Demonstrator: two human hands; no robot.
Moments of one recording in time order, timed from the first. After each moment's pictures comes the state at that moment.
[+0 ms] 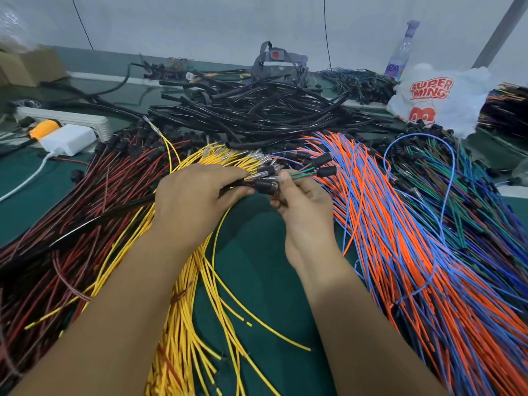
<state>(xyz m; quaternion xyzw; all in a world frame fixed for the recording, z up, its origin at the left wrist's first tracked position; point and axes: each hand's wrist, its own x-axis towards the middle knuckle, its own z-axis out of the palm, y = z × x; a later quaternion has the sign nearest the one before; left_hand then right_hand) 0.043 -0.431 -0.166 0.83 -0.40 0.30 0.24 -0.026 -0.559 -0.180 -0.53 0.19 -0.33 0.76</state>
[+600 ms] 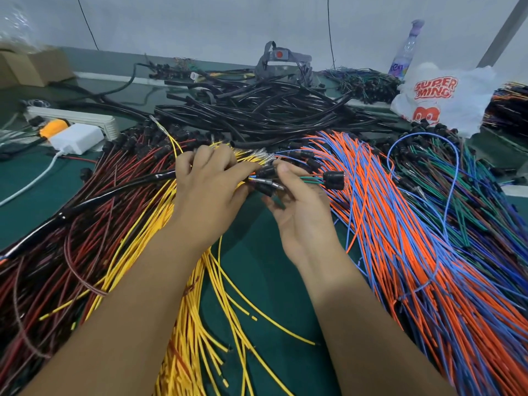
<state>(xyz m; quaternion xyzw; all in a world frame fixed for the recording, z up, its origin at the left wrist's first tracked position) 0.046 -0.442 -0.177 0.84 -0.38 0.34 0.19 -0.028 -0.555 -0.174 -0.45 0.12 -0.25 0.85</state>
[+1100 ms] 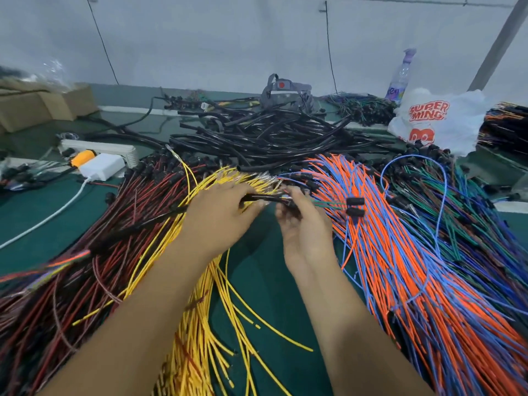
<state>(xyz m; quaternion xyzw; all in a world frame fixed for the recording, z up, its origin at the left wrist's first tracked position) 0.042 -0.441 -0.158 0.89 -0.36 0.16 0.22 -0.031 -0.557 -0.169 -0.32 0.15 -0.29 0.89</state>
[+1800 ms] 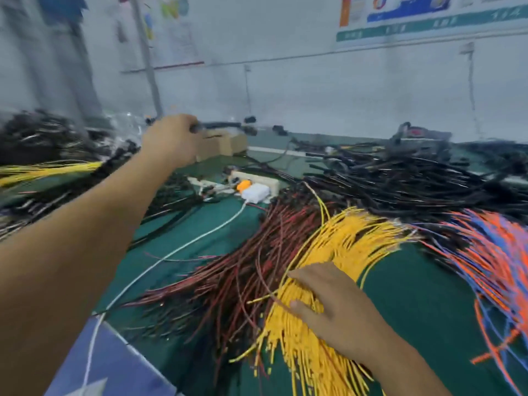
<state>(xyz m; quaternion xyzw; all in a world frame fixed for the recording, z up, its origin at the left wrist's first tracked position) 0.123 -0.183 -0.001 0.95 -0.02 0.30 0.10 -0.044 -0.459 -0.185 -0.94 -0.22 -0.10 0.23</state>
